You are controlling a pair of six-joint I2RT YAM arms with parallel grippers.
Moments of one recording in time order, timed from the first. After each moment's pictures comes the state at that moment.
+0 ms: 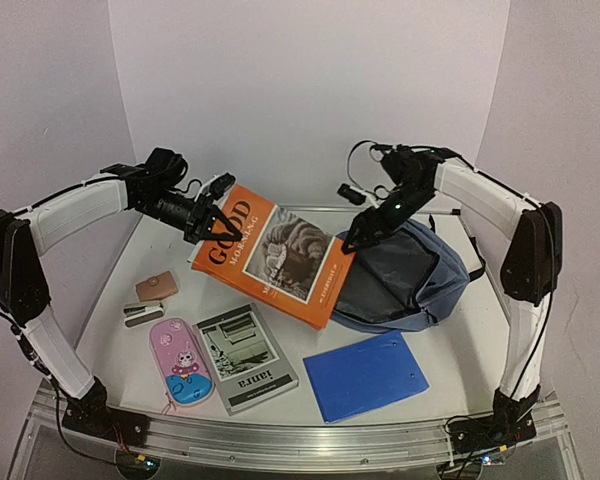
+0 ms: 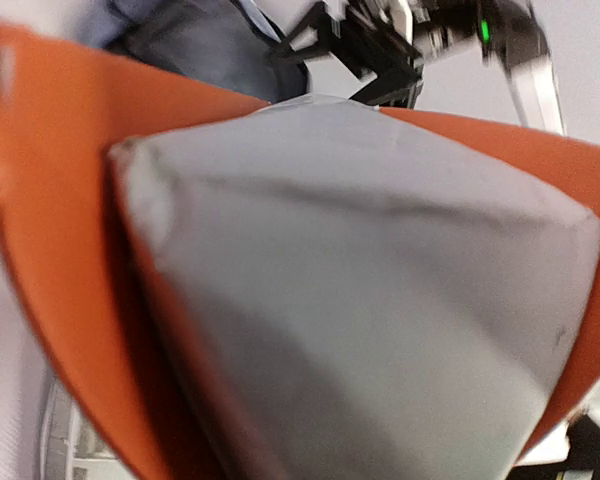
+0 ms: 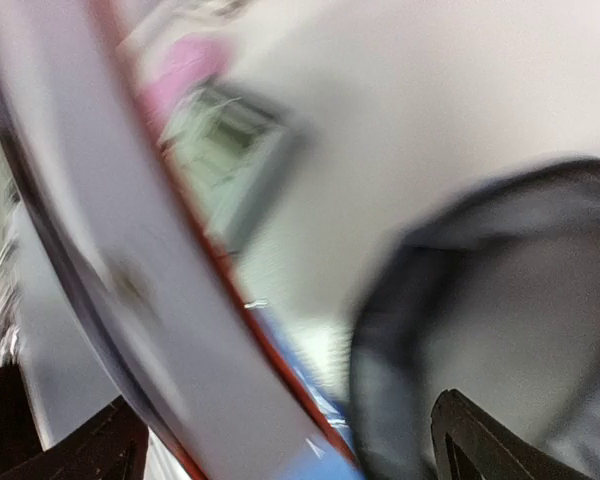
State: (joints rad) left arm -0.41 1.65 1.47 -0.76 1.07 -0.16; right arm 0.46 2.04 1.98 -1.18 -0.63 -0.35
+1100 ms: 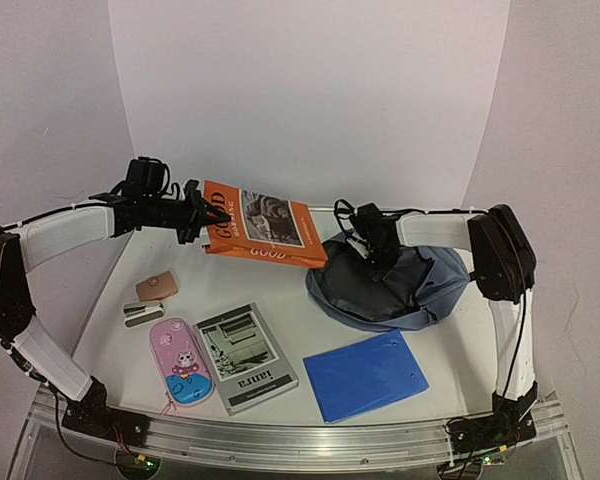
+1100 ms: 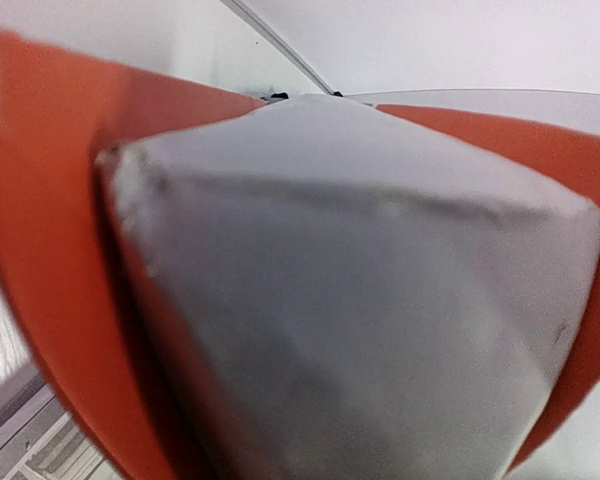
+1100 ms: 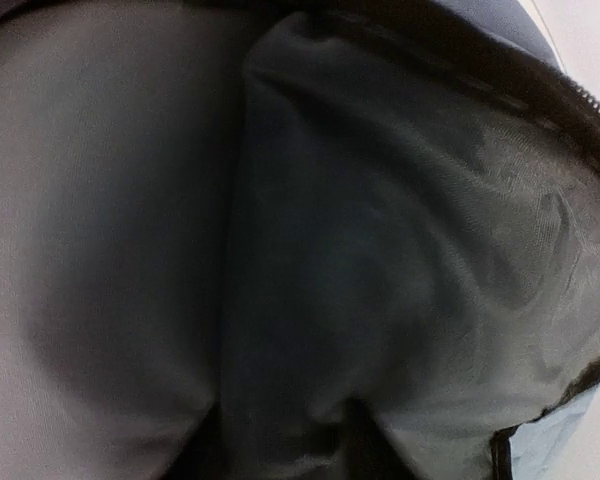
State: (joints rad) left arm -0.36 1.53 1.20 -0.19 0.71 -1.01; right arm 0.55 2.19 1.63 -0.63 0.40 -0.28
